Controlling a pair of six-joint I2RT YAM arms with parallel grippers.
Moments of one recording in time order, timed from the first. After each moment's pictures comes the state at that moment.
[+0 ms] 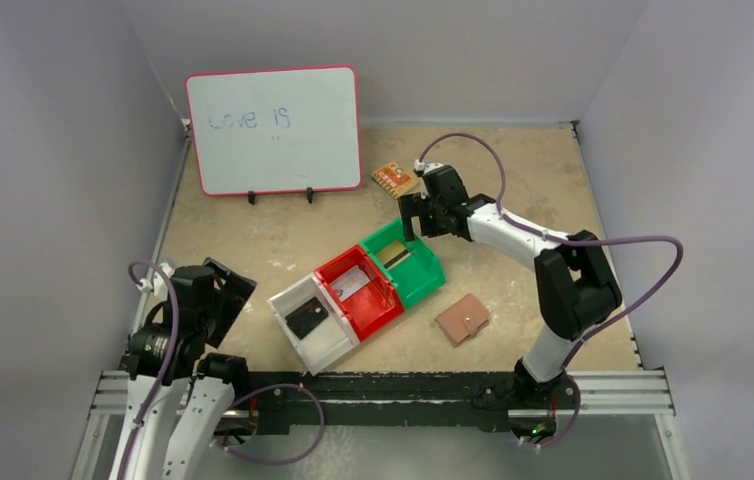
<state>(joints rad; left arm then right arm) -0.14 0.44 0.76 -1.17 -0.23 -1.11 0.50 1.70 1.14 -0.34 0.05 0.23</state>
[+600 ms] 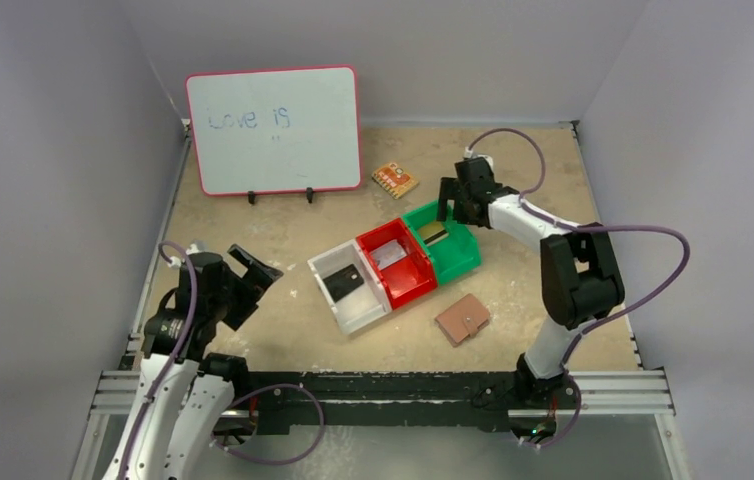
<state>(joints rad) -0.14 0.50 0.66 -0.95 0.00 -1.03 0.35 1.76 1.15 -0.33 0.27 0.36</state>
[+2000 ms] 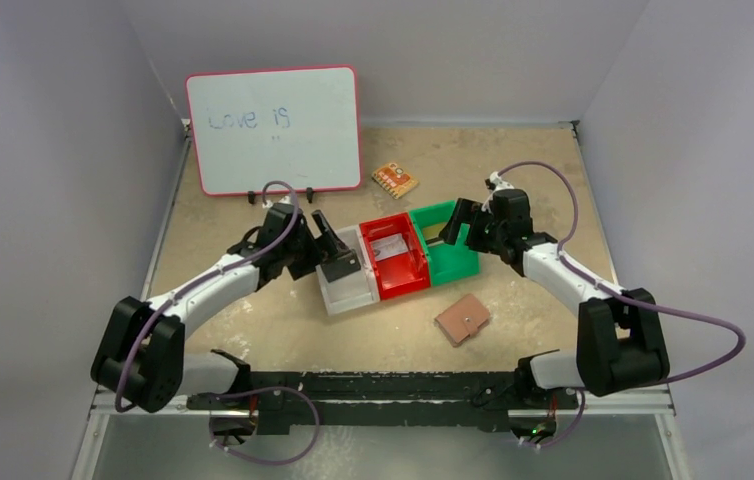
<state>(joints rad) -0.44 1.27 0.68 -0.18 0.13 -0.94 0.24 1.36 0.74 -0.12 -0.16 0.46</state>
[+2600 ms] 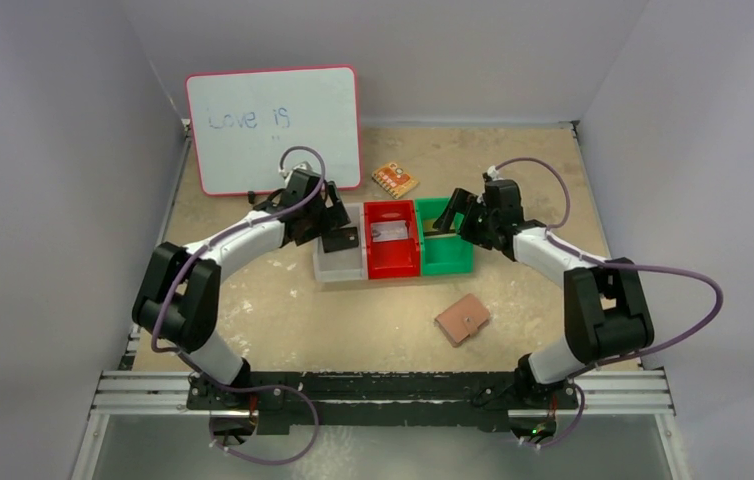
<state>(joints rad) -0.43 1.61 1.03 -0.27 -0.08 -0.79 0.23 1.51 0.82 -0.07 -0.18 0.59</state>
